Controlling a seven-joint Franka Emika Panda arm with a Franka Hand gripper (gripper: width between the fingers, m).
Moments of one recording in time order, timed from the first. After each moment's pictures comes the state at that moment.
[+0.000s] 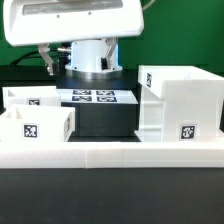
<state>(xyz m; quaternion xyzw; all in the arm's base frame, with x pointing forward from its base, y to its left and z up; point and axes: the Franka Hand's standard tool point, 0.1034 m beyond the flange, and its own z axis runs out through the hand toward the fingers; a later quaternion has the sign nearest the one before) 0.562 -0.067 0.104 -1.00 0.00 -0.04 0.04</state>
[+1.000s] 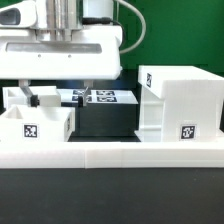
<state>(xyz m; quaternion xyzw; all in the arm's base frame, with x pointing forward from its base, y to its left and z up) 0.552 -0.098 0.042 -1.00 0.02 -0.04 0.00</state>
